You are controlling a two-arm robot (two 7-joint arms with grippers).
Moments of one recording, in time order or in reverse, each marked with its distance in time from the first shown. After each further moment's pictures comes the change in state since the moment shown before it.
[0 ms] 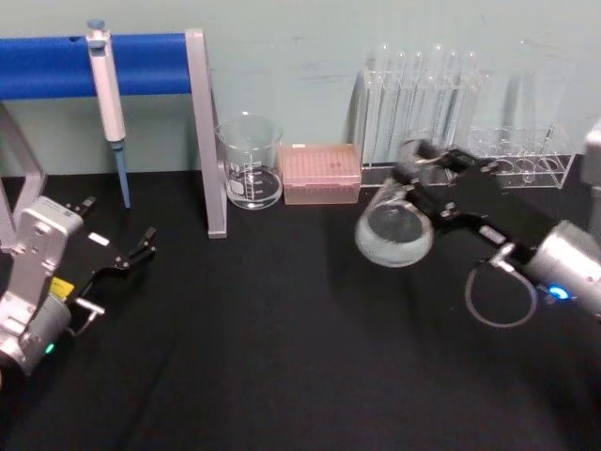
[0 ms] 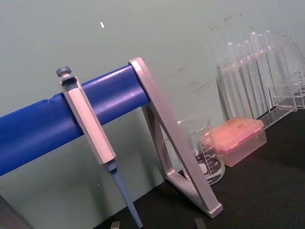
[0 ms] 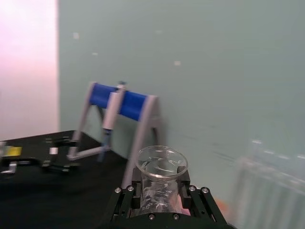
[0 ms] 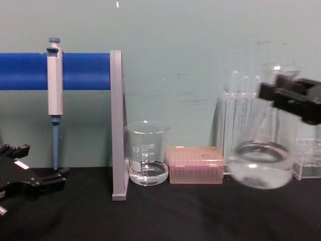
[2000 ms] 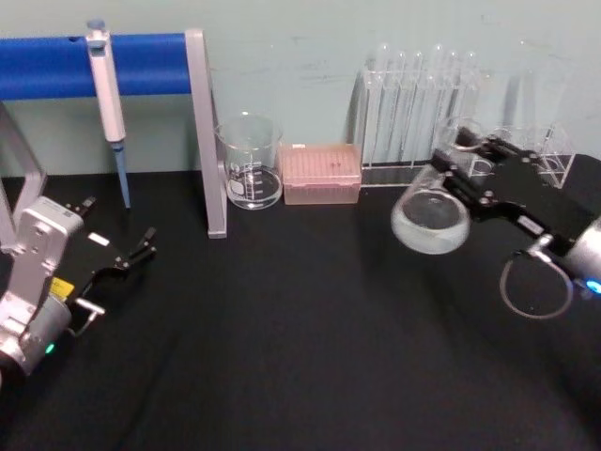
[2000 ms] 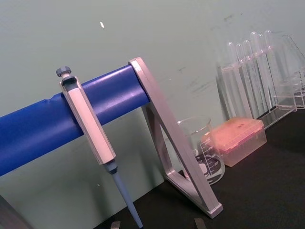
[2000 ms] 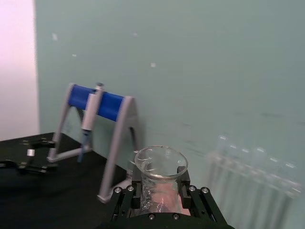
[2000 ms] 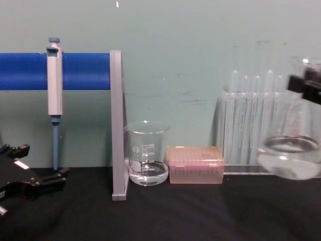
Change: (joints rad) left arm 0.000 0.000 0.000 0.000 0.000 0.000 0.000; right arm -0.019 0.066 0.019 -0.013 0.053 -0.021 -0.054
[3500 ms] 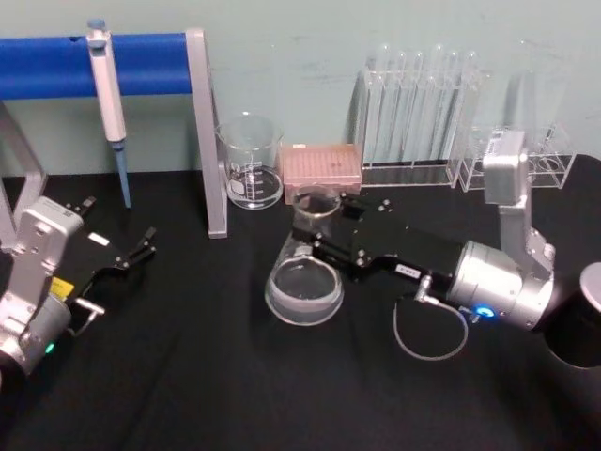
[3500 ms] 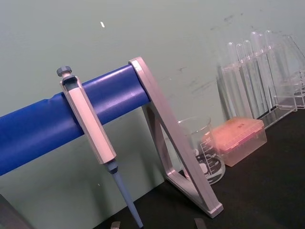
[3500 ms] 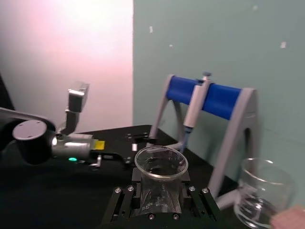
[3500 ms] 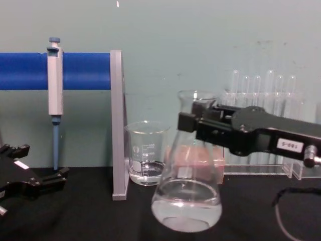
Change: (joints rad) left arm 0.000 0.000 0.000 0.000 0.000 0.000 0.000; right arm 0.150 -0.116 -0.213 0.102 0.004 0.068 0.256
